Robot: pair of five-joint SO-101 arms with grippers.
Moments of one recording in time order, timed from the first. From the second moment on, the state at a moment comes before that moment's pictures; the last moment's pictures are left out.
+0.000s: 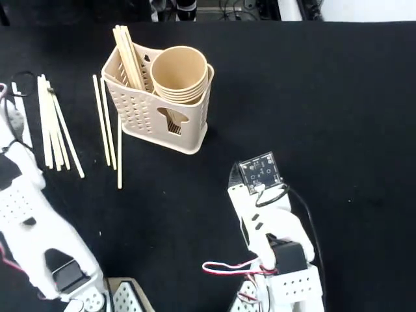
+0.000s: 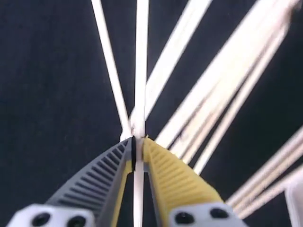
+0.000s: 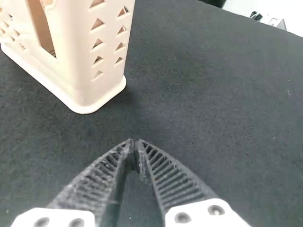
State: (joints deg) left arm -38.9 37.4 -50.0 100.8 12.9; right arm -11.3 -103.2 96.7 45.0 14.5
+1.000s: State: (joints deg) left arm -22.2 -57.5 28.0 56.9 12.4; right arm -11.3 -103.2 96.7 45.0 14.5
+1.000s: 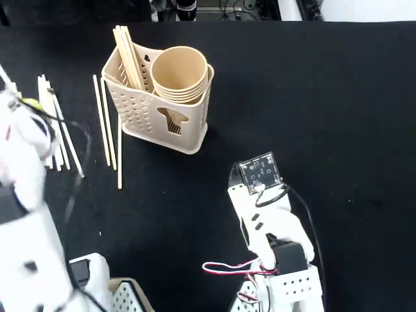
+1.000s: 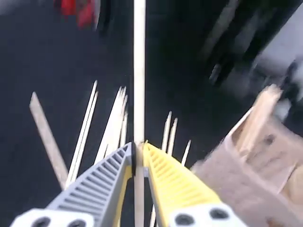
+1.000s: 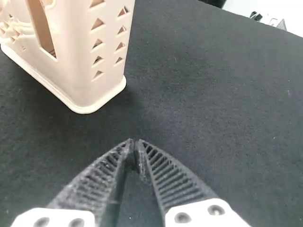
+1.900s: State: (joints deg) left arm 2.7 -34.2 40.4 4.2 12.0; right arm -11.3 -103.2 96.7 45.0 14.5
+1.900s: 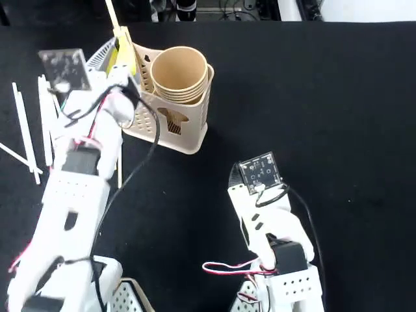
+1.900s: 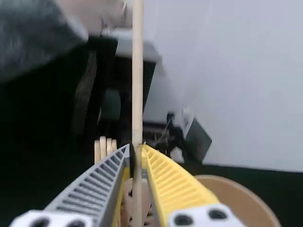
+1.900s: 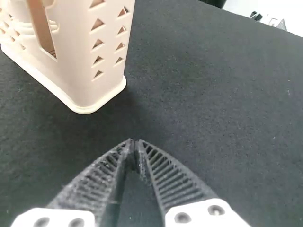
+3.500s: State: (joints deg) left arm -43.1 6.1 -2.9 61.6 18.9; right arm -11.0 -103.2 96.7 45.0 16.9
